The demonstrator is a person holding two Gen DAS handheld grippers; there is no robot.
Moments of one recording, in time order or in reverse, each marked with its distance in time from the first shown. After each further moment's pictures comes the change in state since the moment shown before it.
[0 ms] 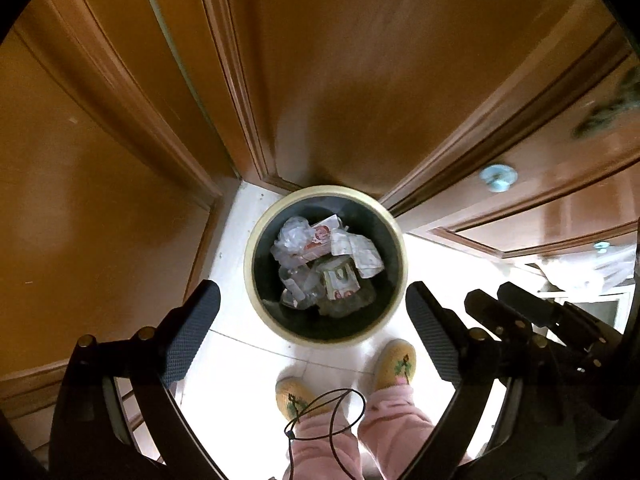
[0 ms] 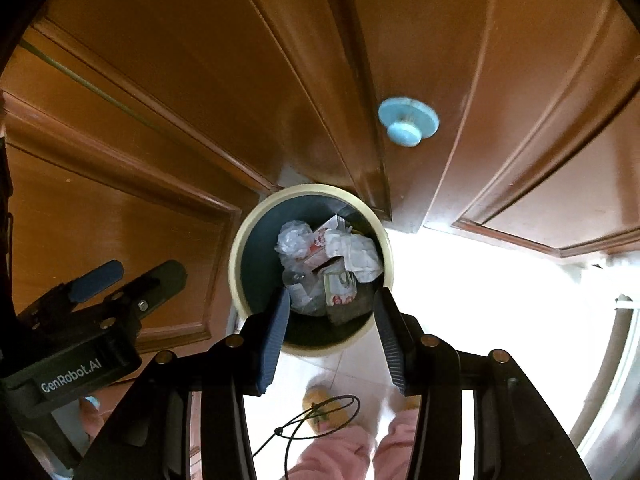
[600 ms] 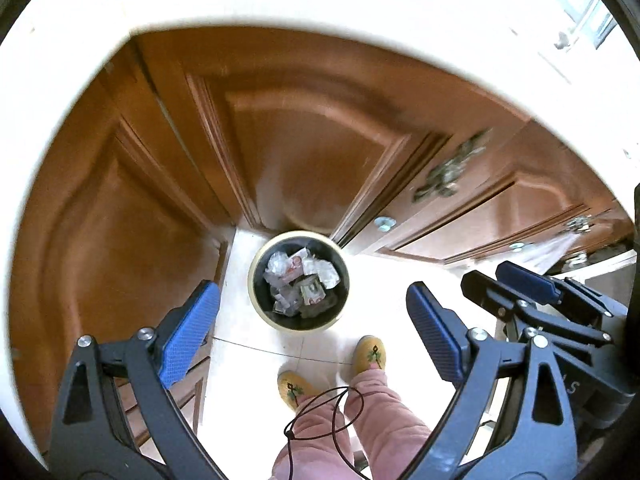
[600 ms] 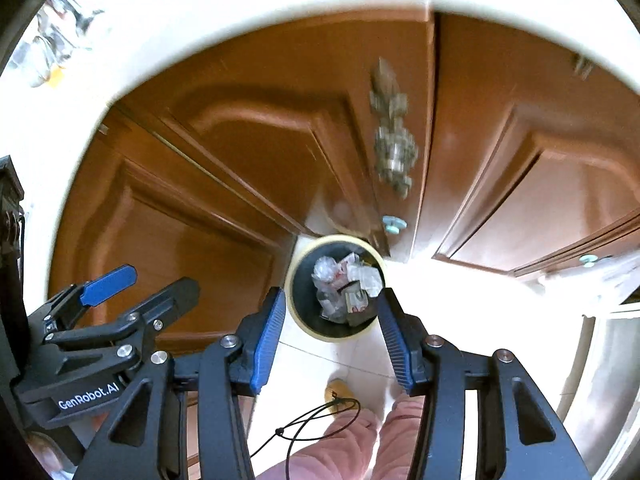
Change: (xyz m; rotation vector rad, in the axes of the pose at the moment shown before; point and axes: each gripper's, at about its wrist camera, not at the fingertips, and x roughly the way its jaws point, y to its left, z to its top) left arm -0.234 -0.035 0.030 0.103 -0.106 -0.058; right arm -0.246 0.060 0.015 -0.006 -0.128 0.005
